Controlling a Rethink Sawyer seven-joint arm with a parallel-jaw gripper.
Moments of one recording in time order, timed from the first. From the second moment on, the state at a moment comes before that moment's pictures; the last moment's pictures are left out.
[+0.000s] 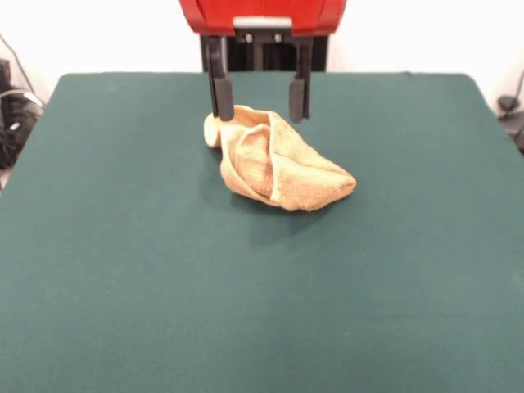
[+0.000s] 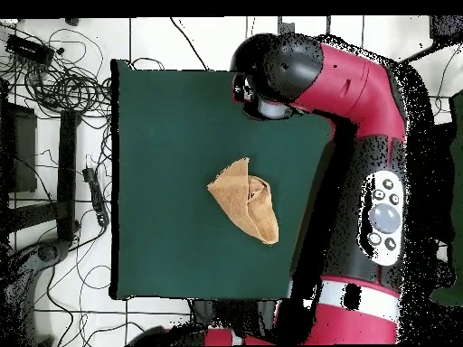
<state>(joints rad) -0.18 -0.49 -0.07 0.92 0.10 1.13 1.57</state>
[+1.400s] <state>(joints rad) -0.24 -0.68 -0.07 1.25 0.08 1.02 1.57</state>
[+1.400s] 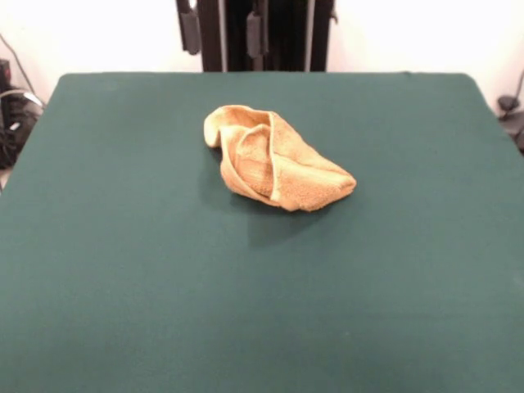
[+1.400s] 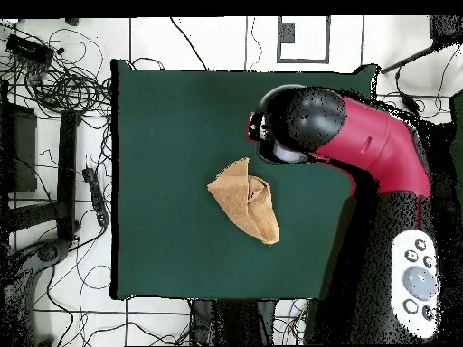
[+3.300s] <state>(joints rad) -0.27 -0.72 -0.07 1.36 0.04 0.95 1.57</state>
